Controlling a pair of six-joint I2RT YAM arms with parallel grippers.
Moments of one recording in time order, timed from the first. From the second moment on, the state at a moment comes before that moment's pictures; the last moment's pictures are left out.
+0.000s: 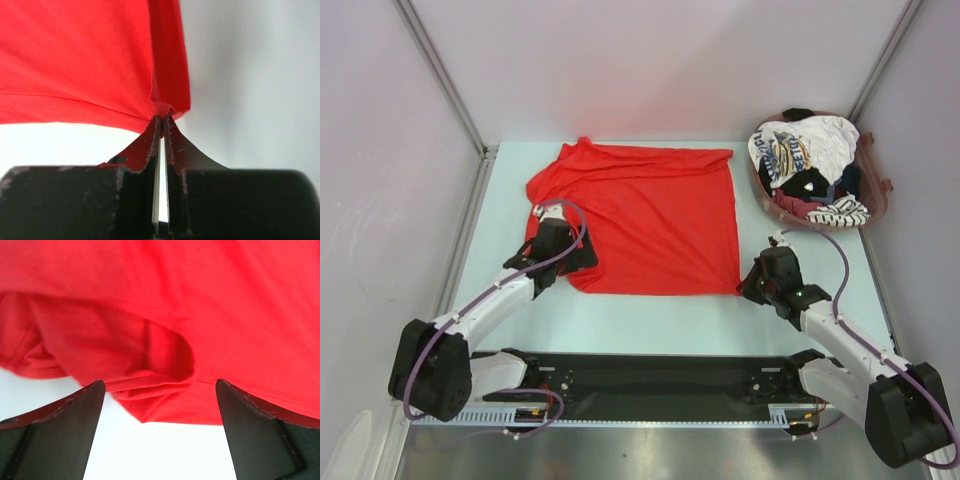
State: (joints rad) left arm -0.39 1.19 0.68 -0.26 -0.19 -0.53; right arm 0.34 0.97 0.45 -0.29 0.03 0.69
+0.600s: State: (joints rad) left arm -0.05 1.22 0.57 -0.16 -0.14 -0.67; right arm 0.17 0.89 0.37 -0.38 0.08 0.80
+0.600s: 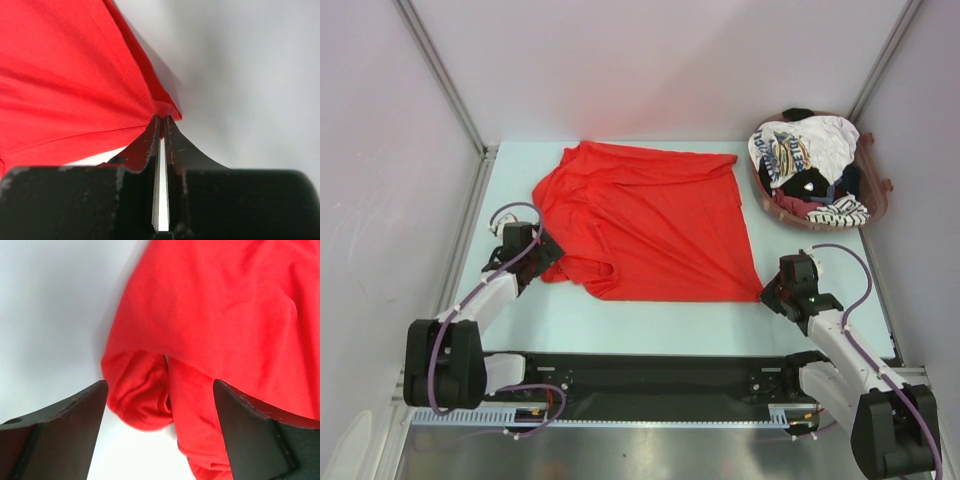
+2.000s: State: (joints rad) left arm -0.02 1.37 0.42 0.30 0.06 -0.93; right arm 0.08 0.89 0.37 -0.37 -0.03 0.75
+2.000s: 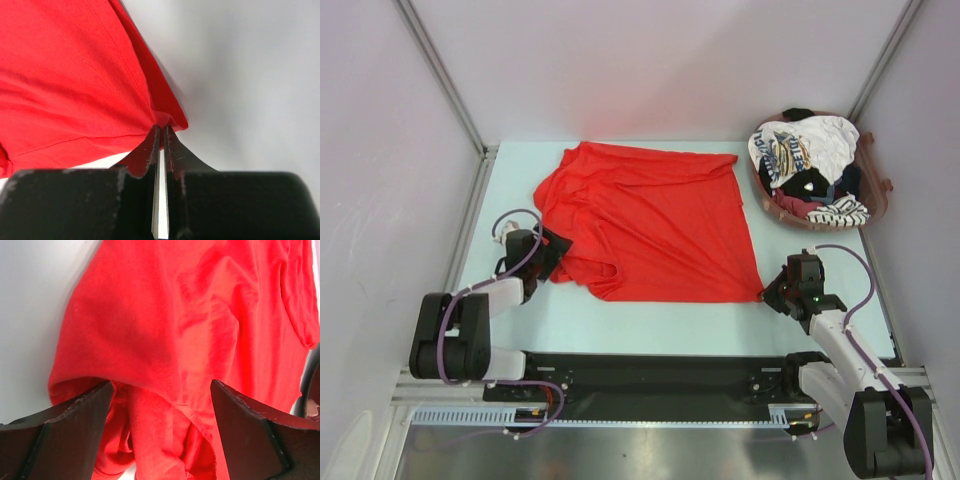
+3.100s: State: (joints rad) left arm 0.27 1.26 0.73 0.02 -0.27 -0.74; right arm -0.05 0.84 0.37 -0.39 -0.09 0.75
